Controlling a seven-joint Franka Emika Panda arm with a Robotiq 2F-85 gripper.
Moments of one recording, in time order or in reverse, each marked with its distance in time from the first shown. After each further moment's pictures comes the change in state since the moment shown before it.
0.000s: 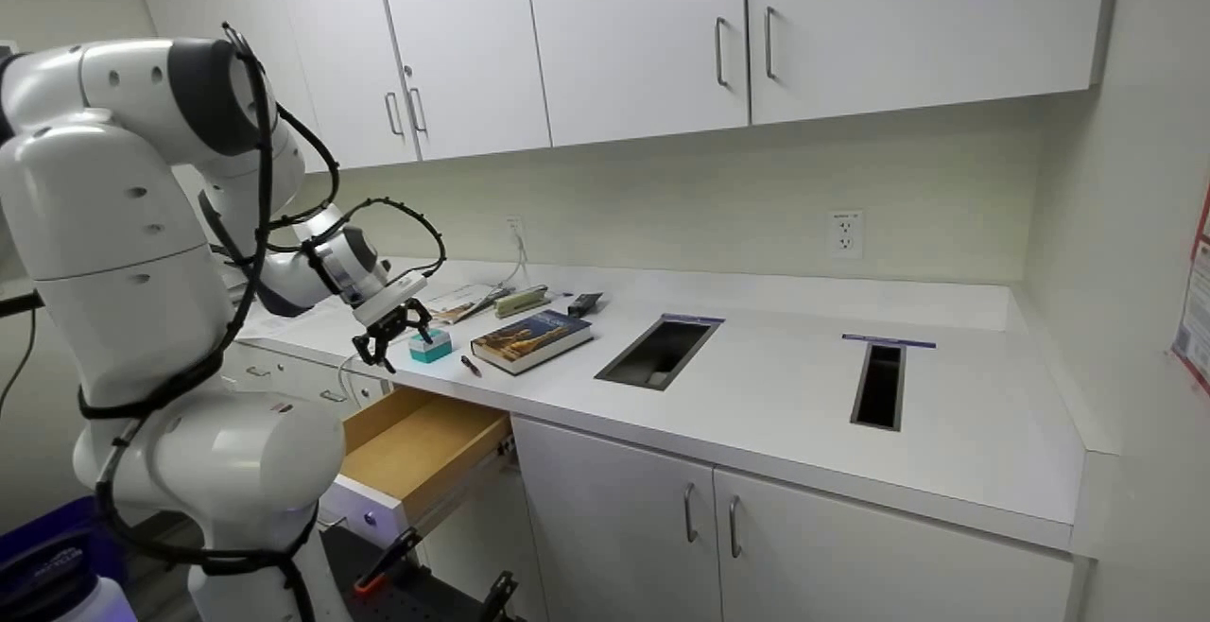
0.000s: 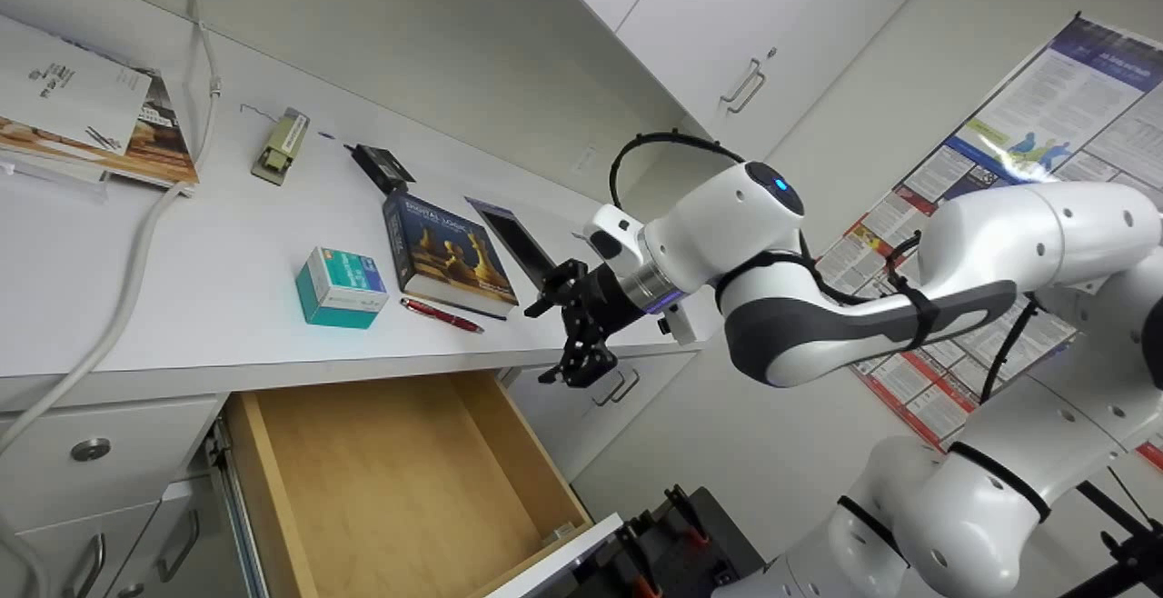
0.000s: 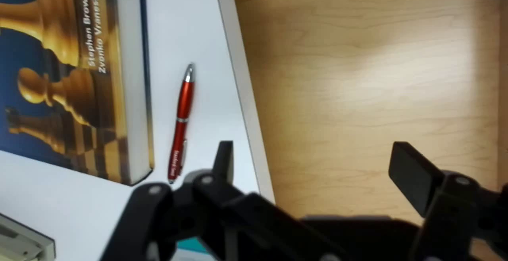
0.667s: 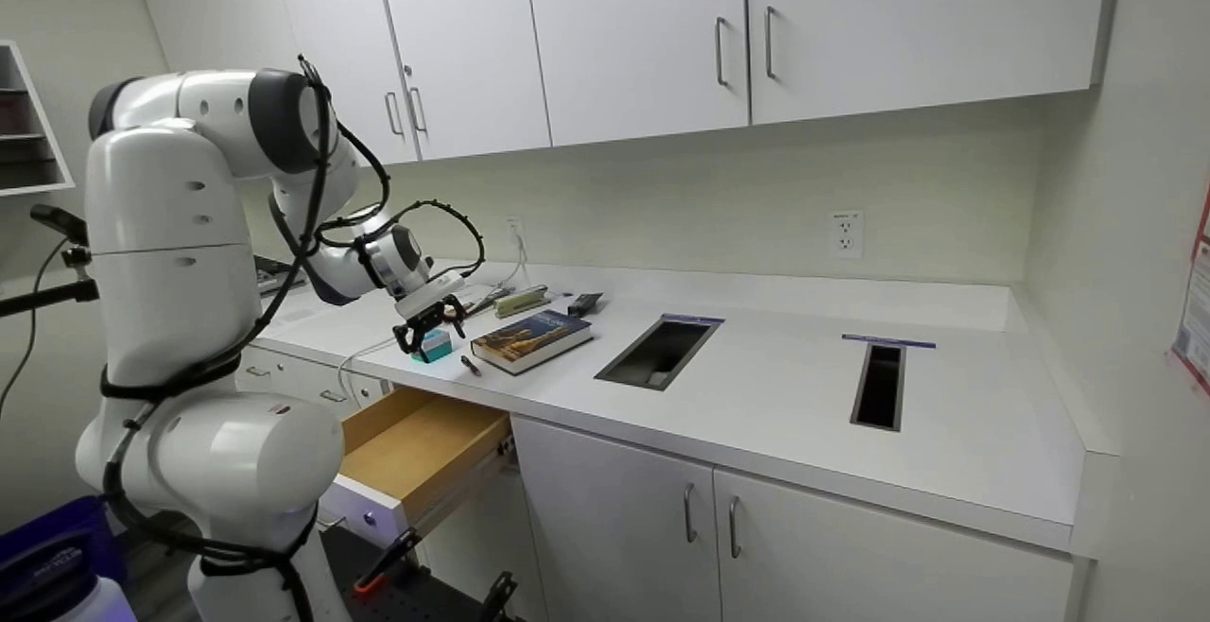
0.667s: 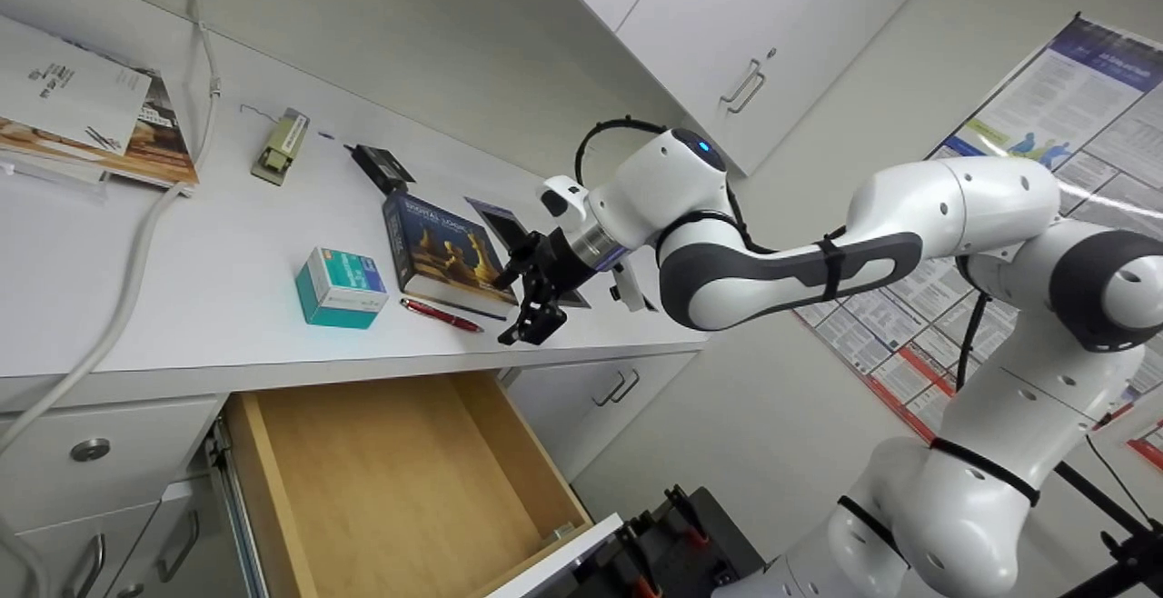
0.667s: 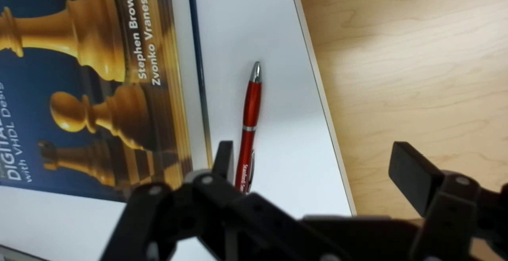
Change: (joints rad) arm -0.022 0.208 -0.084 0.208 0.017 -0.002 -0.009
